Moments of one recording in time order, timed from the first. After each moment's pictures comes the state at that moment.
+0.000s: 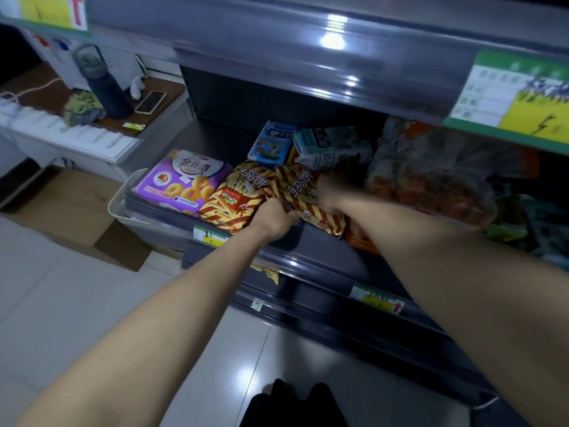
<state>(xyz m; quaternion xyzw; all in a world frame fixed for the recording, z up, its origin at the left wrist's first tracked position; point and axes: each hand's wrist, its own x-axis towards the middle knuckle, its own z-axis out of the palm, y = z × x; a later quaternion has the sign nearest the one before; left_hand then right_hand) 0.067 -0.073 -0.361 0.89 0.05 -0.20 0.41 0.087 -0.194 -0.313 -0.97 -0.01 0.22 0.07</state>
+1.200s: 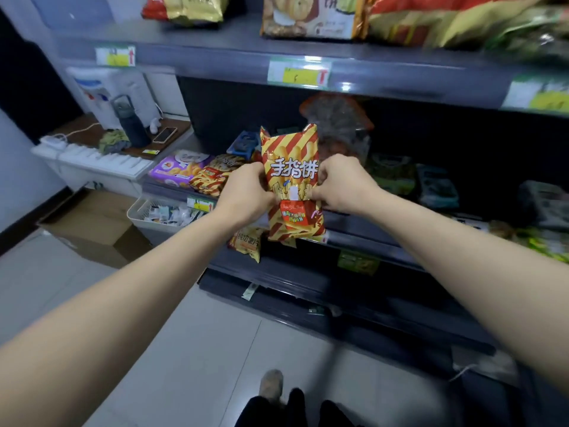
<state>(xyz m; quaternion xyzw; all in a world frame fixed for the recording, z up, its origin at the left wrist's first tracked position) -0.182 -0.154 -0.209 0.93 -0.04 0.02 0.37 -0.179 -0.313 -0.194 -0.96 -0.05 0.03 0.29</state>
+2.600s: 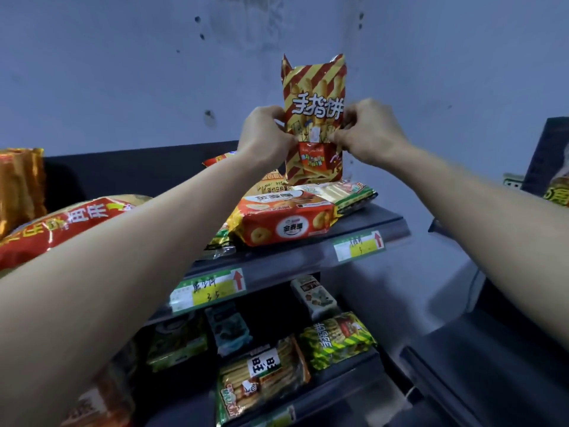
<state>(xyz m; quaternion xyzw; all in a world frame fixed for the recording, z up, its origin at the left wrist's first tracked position) -0.129 -0.593 0.032 0.73 -0.42 0.05 0.53 -0.228 -0.711 0.036 -0.87 0.22 -0.40 0.18</state>
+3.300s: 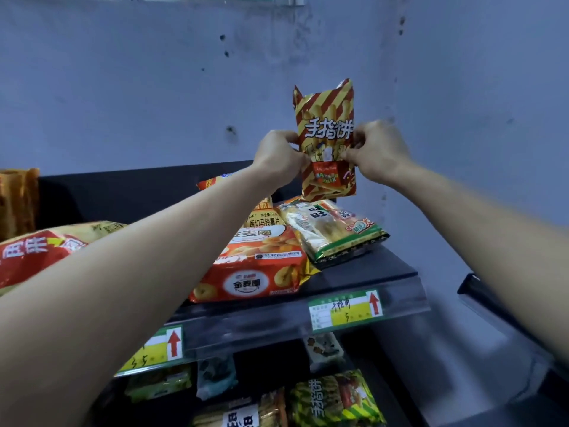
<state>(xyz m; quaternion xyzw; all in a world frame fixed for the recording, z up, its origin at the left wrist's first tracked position) -0.090 -0.702 0.033 0.76 -0.36 0.01 0.54 -0.174 -0.836 0.036 -0.89 0.17 -0.39 0.17</state>
